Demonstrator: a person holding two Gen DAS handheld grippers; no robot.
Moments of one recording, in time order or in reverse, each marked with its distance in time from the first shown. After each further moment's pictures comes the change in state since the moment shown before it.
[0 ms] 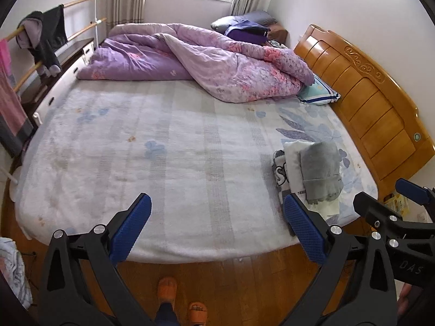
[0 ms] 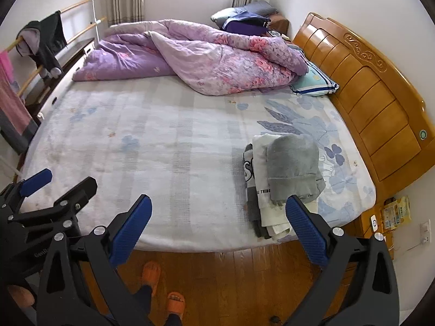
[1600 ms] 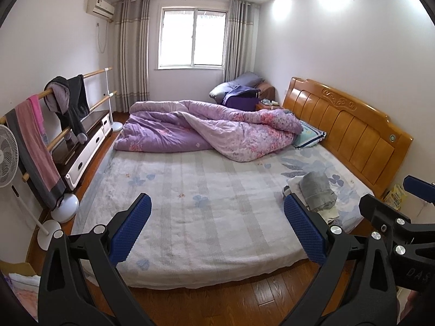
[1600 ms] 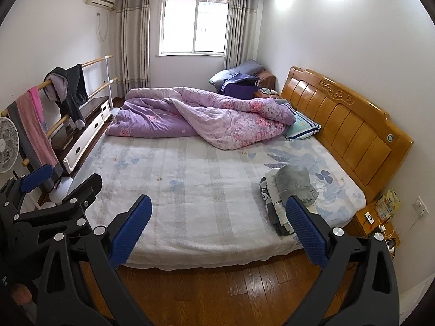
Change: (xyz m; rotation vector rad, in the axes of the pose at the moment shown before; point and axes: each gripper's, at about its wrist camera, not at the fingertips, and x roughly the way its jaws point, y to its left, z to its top) left arm -0.329 0.118 -0.077 0.154 -0.369 0.015; right arm -0.267 0.133 -0.101 0.084 -0.348 -0.022
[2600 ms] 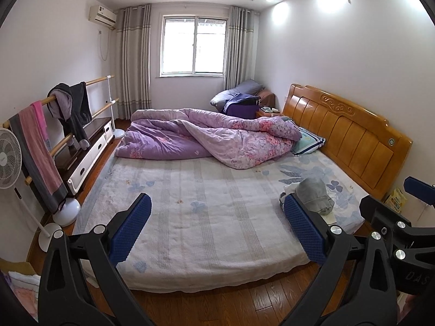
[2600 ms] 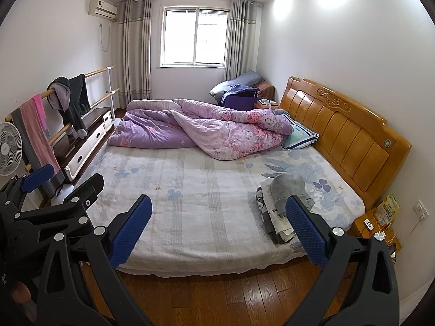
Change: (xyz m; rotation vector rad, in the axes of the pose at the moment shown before) left arm -0.016 -0.019 0.006 0.007 -0.039 0.008; right arm -0.027 -0.032 0.002 0.001 -0.064 0.020
